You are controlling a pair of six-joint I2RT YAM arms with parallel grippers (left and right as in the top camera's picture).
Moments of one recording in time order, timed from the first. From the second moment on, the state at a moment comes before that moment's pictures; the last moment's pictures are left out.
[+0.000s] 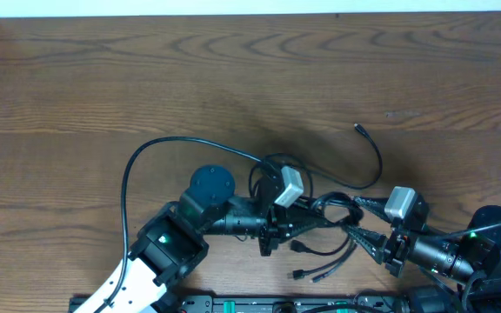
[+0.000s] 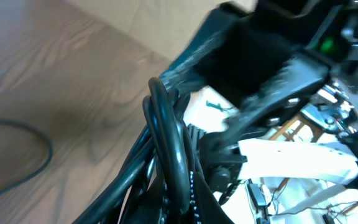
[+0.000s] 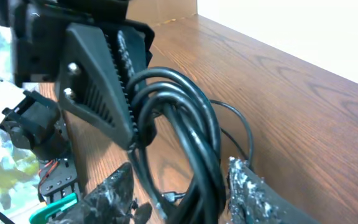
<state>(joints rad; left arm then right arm) -0.75 0.95 0.71 -0.03 0.82 -0.30 0.13 0.46 0.74 -0.71 -0.89 -0.23</state>
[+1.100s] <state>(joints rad) -0.82 0.98 0.71 0.10 0.67 -0.46 0.13 0.46 0.74 -0.71 -0.89 0.00</state>
